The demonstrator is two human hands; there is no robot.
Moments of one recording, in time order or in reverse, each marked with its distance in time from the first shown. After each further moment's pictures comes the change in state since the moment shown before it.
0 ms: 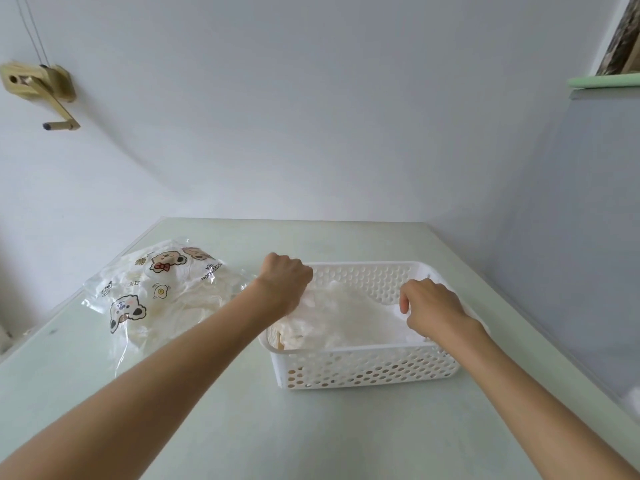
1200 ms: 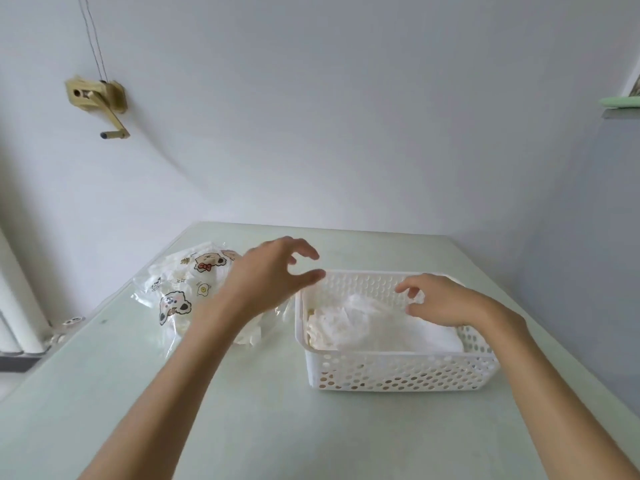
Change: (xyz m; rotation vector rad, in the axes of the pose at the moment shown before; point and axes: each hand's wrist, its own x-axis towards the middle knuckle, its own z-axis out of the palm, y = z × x) left_hand -0.066 -0.049 -0.004 -0.791 0.365 -0.159; right_hand -0.003 -0.019 -0.042 0.248 -0.187 -0.187
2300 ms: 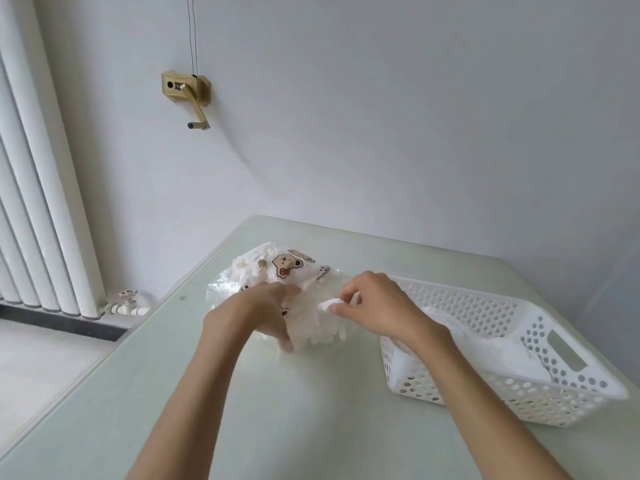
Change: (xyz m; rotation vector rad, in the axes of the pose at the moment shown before) left_hand -0.044 -0.120 -0.018 0.054 -0.486 -0.426; right_hand 0.016 -0.175 0.059 0.085 0.179 -0.293
